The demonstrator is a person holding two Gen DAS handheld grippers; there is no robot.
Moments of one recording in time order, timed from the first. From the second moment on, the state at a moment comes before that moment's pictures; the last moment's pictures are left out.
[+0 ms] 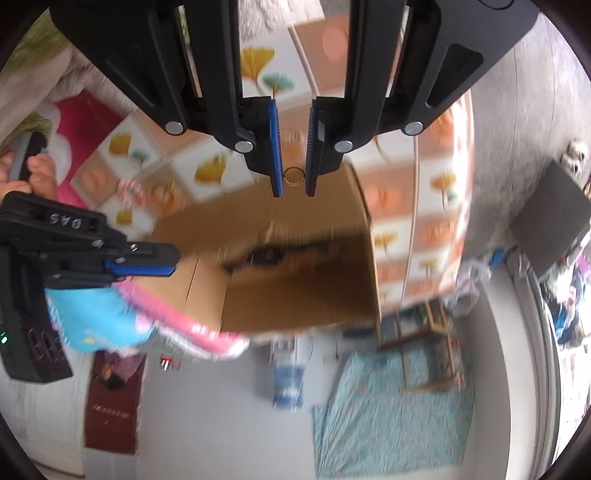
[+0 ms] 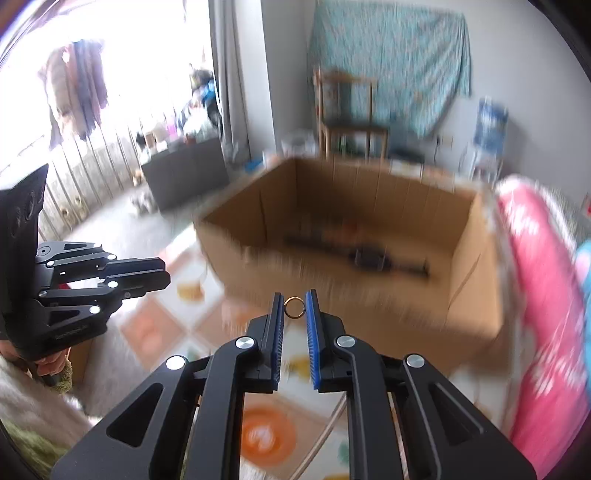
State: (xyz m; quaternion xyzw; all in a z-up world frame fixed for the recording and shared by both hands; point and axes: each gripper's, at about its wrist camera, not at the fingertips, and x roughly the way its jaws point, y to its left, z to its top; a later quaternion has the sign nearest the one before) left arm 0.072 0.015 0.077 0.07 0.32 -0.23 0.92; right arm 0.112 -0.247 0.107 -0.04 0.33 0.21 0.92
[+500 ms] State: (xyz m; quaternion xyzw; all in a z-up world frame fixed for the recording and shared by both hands) left arm 0.214 -0.051 0.046 0.02 0.43 -0.28 0.86; right arm 0.248 -0.281 0.053 0.03 0.47 0.16 0.87
